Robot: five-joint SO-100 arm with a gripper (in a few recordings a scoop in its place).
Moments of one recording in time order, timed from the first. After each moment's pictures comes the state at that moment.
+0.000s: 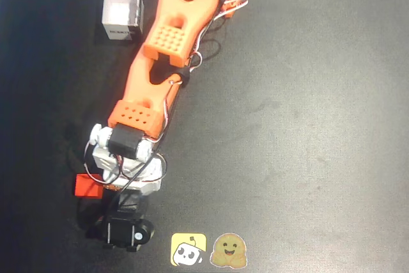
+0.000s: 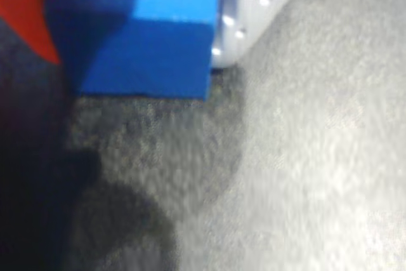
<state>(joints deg) 18.6 16.3 -2.7 98.2 79.0</state>
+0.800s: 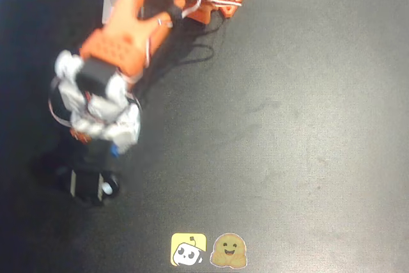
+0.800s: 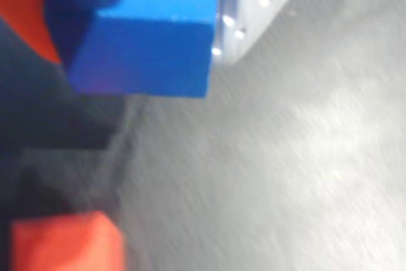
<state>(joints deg) 25.5 62.6 41.4 98.2 74.4</state>
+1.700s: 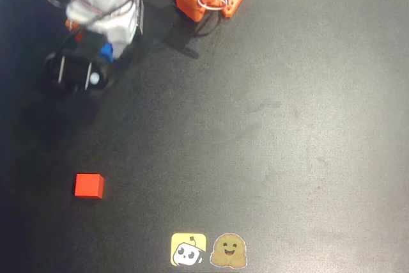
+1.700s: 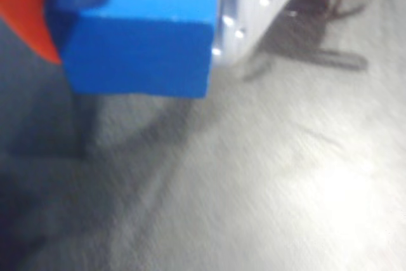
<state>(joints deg) 43.6 111.5 93.7 96.9 61.6</state>
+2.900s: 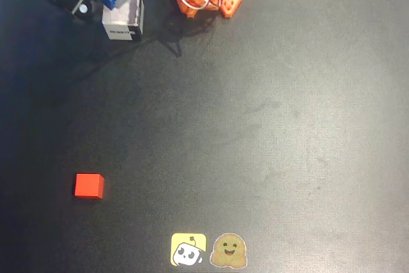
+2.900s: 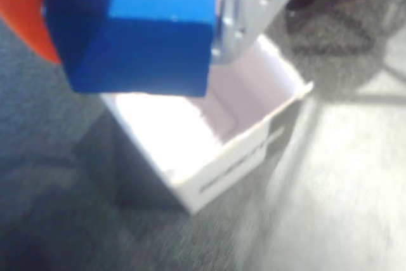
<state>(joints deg) 70.6 144.4 133.6 84.4 59.4</state>
